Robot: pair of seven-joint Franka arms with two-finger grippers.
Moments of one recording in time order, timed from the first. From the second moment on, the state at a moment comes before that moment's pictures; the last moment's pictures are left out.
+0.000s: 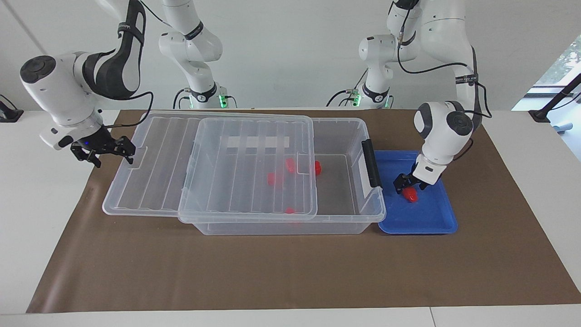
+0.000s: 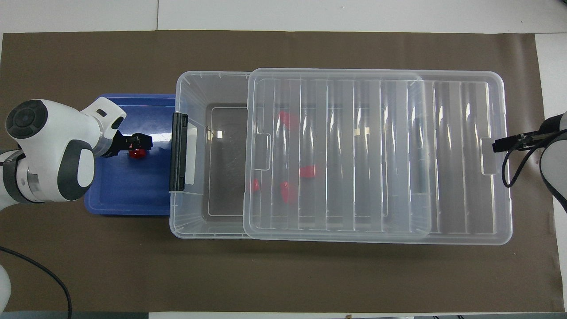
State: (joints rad) left arm -0.03 0.20 -0.06 -2.14 -0.03 2.38 -0.16; right arm -0.12 0.03 -0.15 -1.97 -0.01 2.01 -0.40
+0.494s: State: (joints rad) left arm -0.03 0.20 -0.06 -2.14 -0.03 2.38 -0.16; right arm -0.12 0.03 -0.18 -1.97 -0.01 2.01 -0.42
